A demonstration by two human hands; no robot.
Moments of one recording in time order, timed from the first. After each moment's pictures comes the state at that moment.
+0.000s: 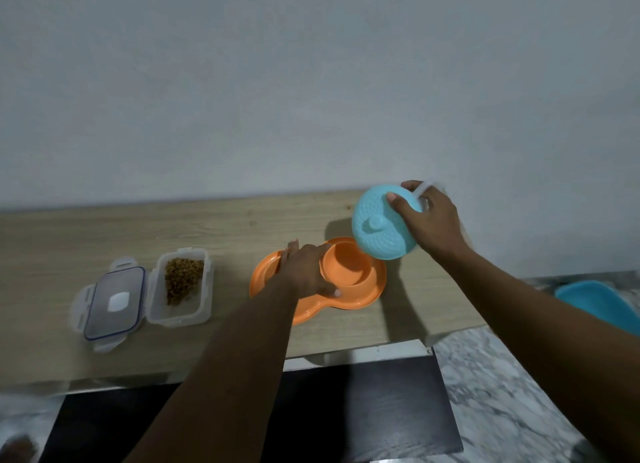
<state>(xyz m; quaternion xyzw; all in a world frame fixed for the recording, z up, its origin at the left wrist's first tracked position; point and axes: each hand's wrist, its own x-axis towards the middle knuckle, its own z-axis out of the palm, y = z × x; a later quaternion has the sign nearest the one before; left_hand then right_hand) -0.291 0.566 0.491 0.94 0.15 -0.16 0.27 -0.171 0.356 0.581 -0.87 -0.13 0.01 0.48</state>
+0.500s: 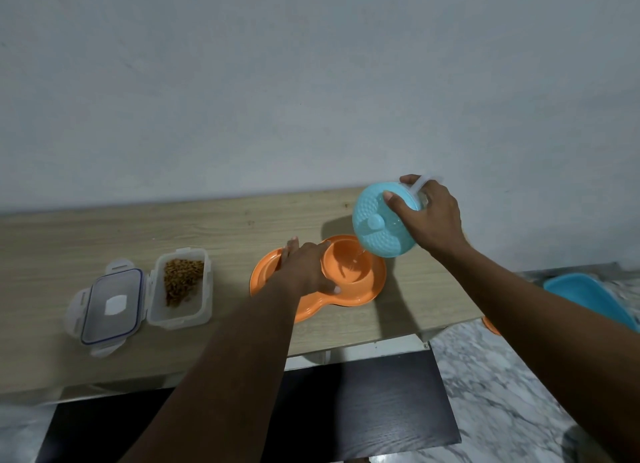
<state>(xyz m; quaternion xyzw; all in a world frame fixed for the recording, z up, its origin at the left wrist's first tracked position) -0.295 0.566 0.497 0.94 0.14 -0.17 0.27 -0.184 0.358 0.588 -0.89 -0.15 -0.04 0.43</state>
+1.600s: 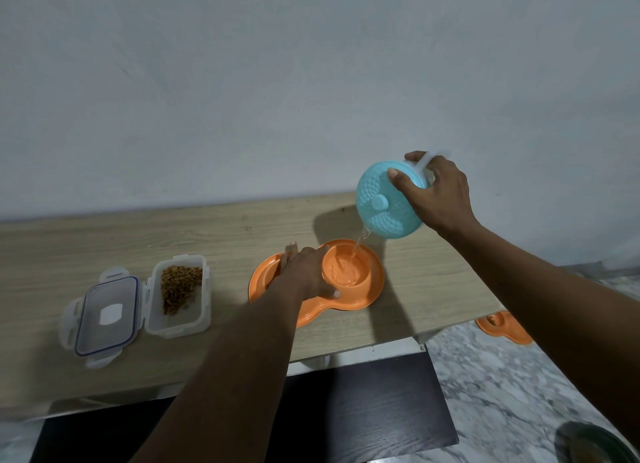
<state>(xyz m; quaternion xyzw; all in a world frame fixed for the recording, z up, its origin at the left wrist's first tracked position) -0.296 0.563 0.506 0.94 0.14 -0.19 0.25 -0.174 0.364 0.633 -0.89 -0.17 -0.09 0.41</state>
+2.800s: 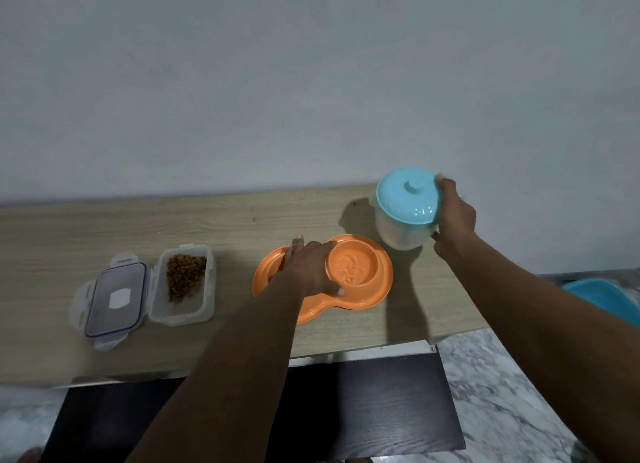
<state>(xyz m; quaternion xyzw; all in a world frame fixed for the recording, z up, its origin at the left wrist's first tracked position) -0.291 0.565 0.495 0.93 0.15 -0.19 0.26 -0.145 0.362 0.566 -0.68 0.17 0.12 0.70</state>
